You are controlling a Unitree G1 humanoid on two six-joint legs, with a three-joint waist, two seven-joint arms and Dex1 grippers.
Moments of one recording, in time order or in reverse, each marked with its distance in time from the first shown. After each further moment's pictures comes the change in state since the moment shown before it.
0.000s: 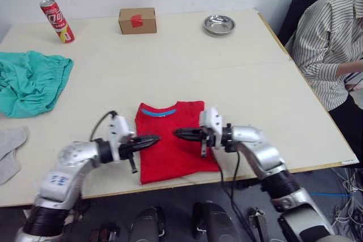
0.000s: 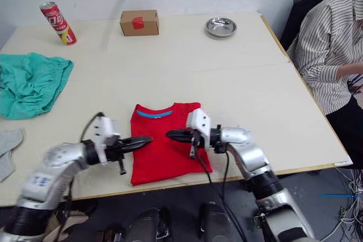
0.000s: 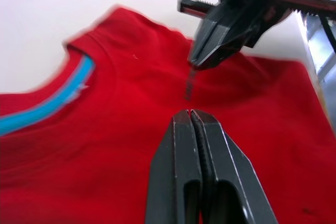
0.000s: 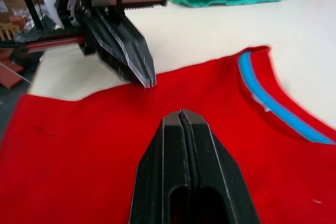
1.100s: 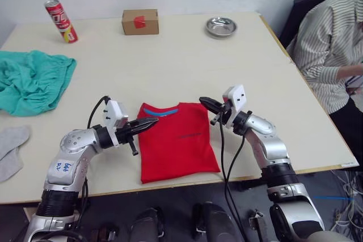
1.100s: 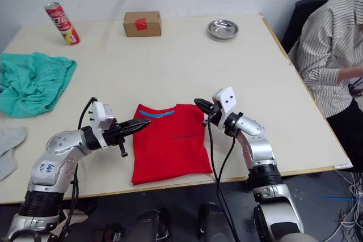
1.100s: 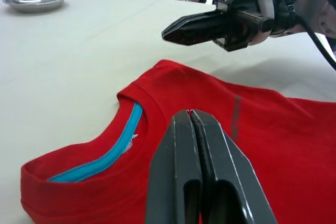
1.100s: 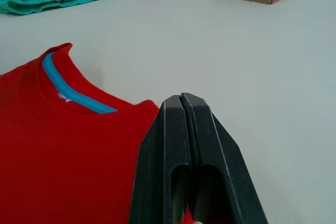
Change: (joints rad) left arm -0.119 -0.059 0.097 0.134 -0.041 -0.089 -0.080; right arm -0.032 0.050 -0.278 0.089 -0.005 0.010 -0.276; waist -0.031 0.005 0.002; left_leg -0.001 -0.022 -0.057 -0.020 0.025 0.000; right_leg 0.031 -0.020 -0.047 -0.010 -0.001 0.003
